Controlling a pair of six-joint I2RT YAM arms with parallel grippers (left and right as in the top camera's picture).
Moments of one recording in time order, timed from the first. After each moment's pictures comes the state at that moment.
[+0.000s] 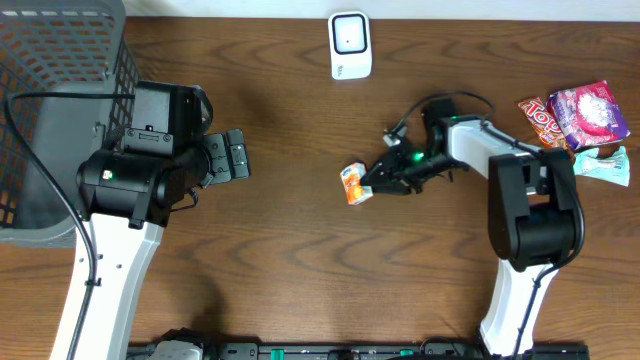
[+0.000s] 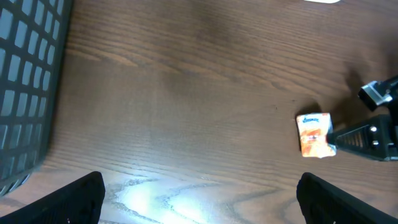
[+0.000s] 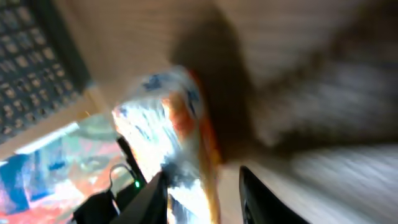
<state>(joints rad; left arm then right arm) -0.17 1.27 1.41 -1.16 0.01 -0.32 0.15 2.14 1.30 -0.78 -0.93 0.20</state>
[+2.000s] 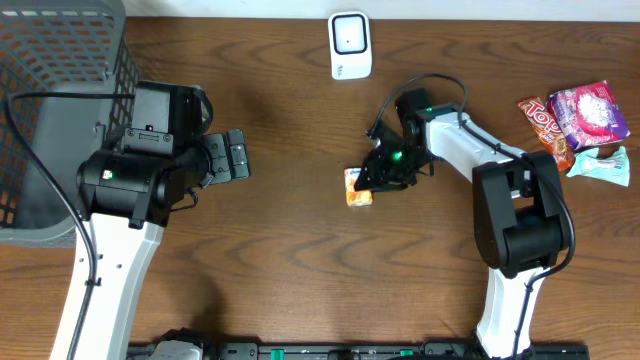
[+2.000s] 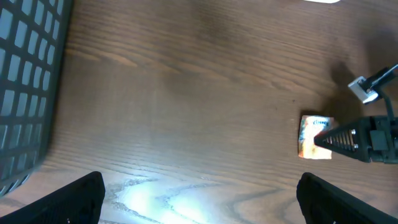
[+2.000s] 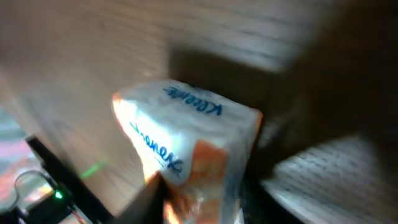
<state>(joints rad) -0.17 1.27 1.41 -1.16 0.01 -0.32 0.28 2.12 1.39 -0.85 -0.65 0.12</state>
